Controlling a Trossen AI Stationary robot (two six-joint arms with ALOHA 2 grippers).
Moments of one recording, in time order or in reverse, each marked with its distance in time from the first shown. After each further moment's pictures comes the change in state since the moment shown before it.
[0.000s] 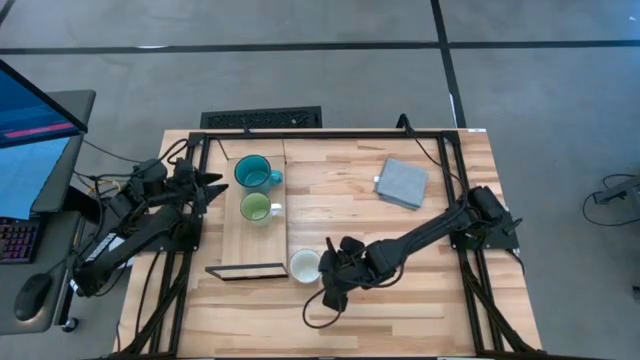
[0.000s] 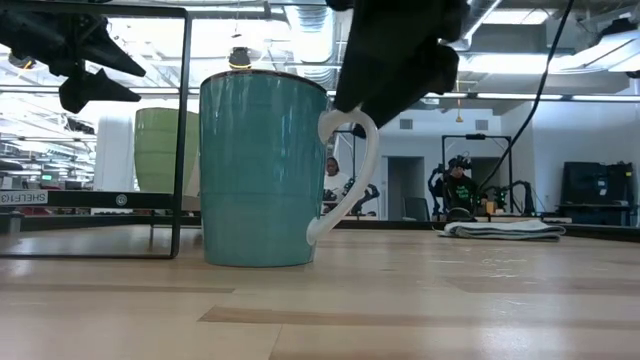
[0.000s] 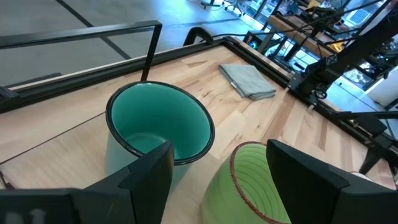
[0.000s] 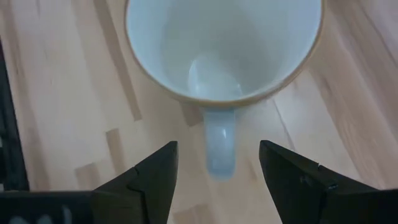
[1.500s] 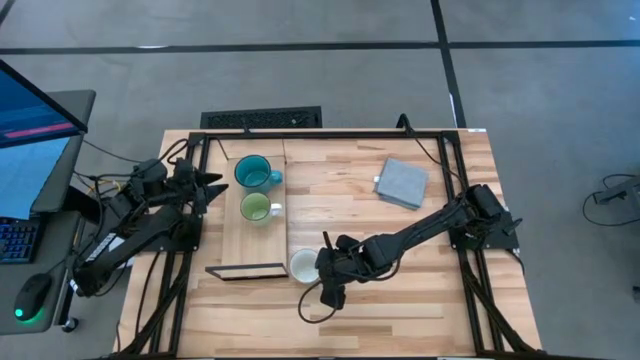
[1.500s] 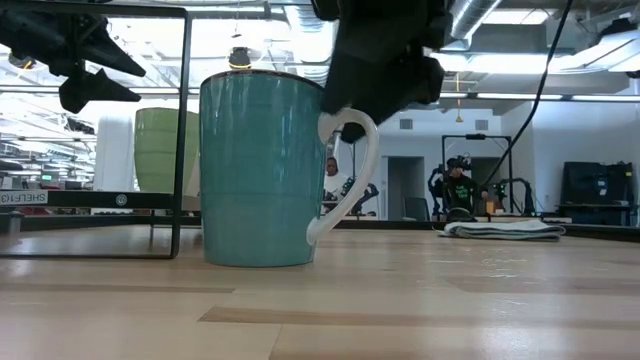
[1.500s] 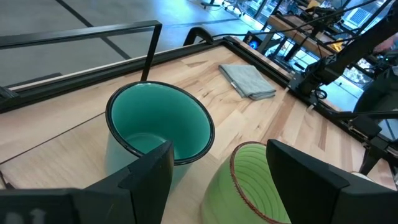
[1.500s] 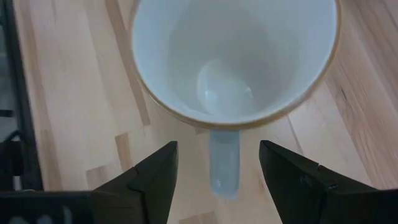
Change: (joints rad) left arm 0.000 0.000 0.000 0.000 0.000 0.000; right arm -0.041 0.000 -0.008 0.057 -0.079 -0.051
